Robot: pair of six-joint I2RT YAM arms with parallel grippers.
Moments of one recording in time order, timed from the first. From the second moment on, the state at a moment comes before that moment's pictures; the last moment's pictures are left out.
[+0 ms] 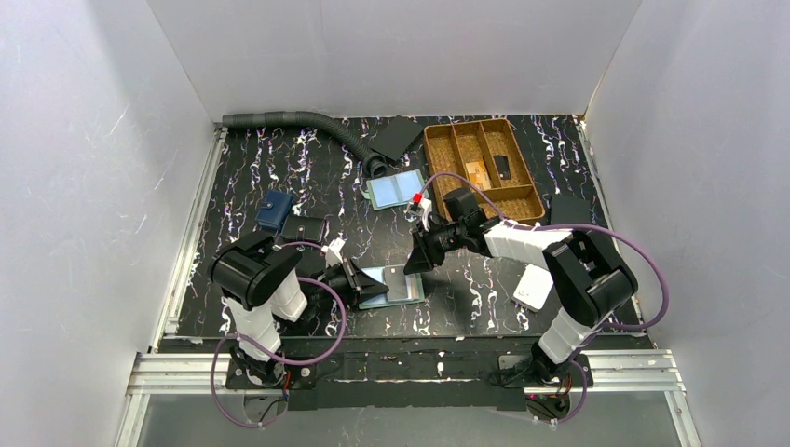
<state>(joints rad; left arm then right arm) -0.51 1.83 0.14 1.28 0.61 -1.28 0.61 1.66 0.85 0.00 -0.87 0.06</state>
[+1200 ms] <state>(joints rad) -0.53 1.86 0.15 1.29 0.61 -1.28 0.64 1.72 0.87 -0.01 -0.85 0.08</state>
